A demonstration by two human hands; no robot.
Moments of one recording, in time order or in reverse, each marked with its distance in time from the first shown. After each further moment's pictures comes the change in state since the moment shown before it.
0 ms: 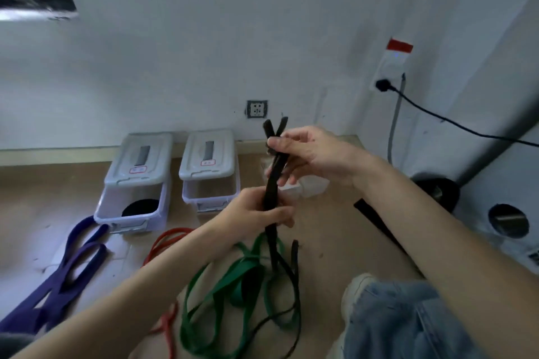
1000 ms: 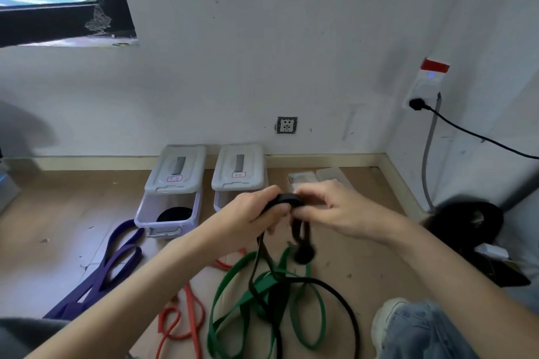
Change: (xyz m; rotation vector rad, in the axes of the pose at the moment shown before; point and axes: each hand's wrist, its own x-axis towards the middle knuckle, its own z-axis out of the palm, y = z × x) left_hand -0.041 0.032 -0.049 0.612 0.018 0.195; right_hand -0.021 0.014 0.046 -0.635 -0.036 -0.169
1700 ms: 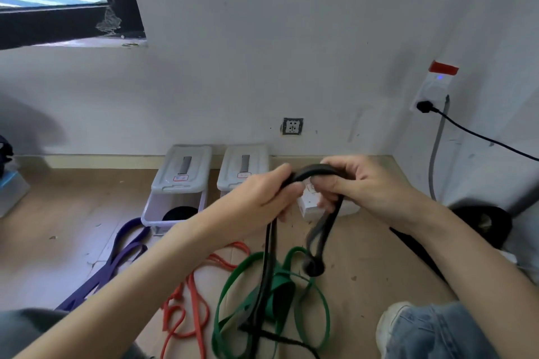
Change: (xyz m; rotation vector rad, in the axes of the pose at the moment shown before) left_hand 0.005 0.026 -0.017 -0.096 0.013 0.041; right_hand -0.006 -0.010 -0.022 0.407 0.119 -0.110
